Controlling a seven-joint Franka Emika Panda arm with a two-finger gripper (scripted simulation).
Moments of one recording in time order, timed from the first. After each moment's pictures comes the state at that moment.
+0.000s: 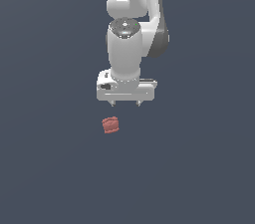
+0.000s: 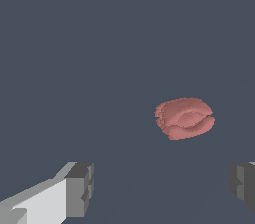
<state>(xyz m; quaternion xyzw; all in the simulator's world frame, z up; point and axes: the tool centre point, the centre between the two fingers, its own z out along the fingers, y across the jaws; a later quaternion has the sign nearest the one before) 0.011 -0.006 0.194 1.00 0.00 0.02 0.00</state>
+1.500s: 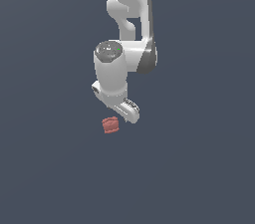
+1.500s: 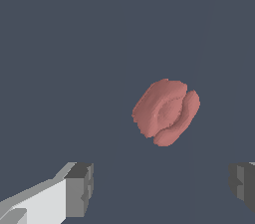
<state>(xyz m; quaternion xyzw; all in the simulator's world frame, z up) 0.021 -0.042 0.145 0.94 -0.34 0.00 -0.01</state>
